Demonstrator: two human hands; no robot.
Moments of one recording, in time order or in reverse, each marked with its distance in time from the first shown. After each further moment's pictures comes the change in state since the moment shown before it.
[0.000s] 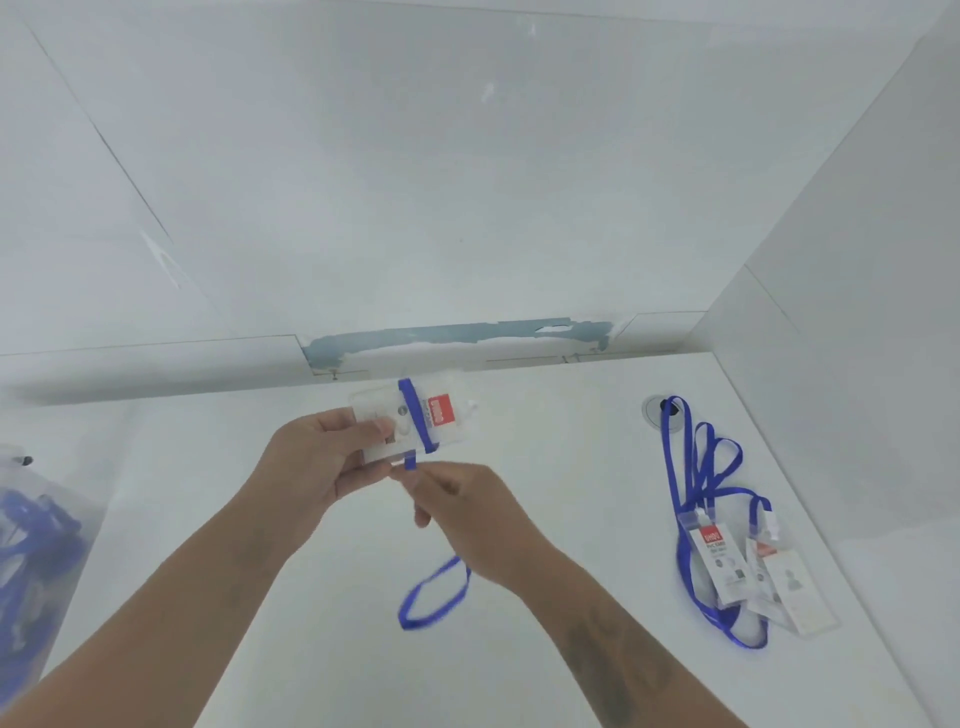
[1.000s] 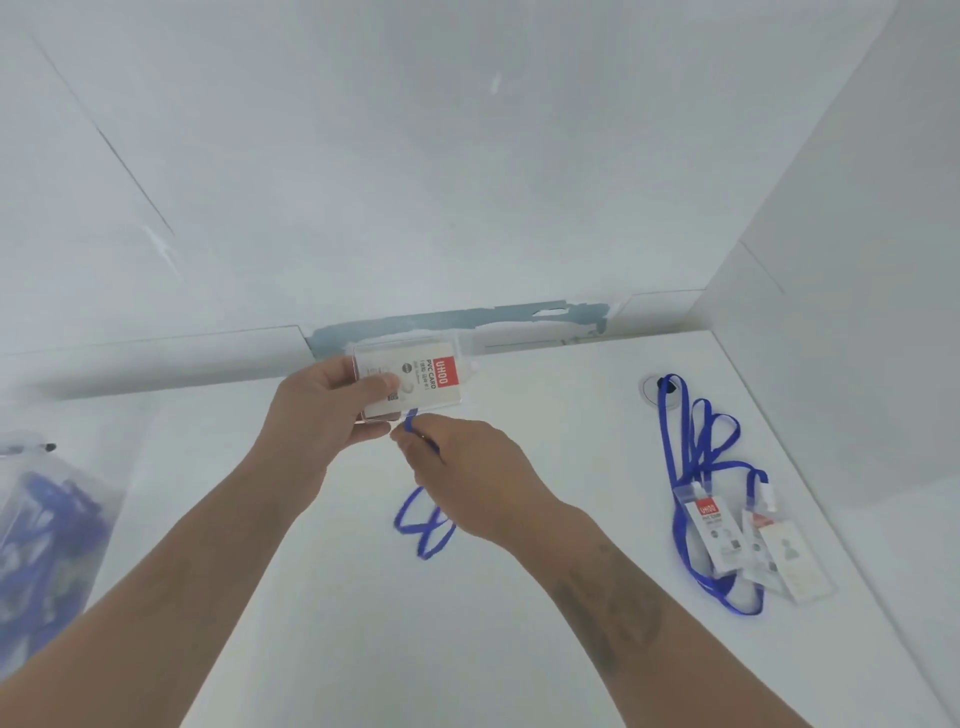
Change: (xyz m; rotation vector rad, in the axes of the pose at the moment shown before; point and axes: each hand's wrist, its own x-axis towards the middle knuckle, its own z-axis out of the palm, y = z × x) left_hand -0.014 0.013 0.016 0.155 0.077 0.202; right_hand -0.012 -0.018 -0.011 -0.433 0.074 -0.192
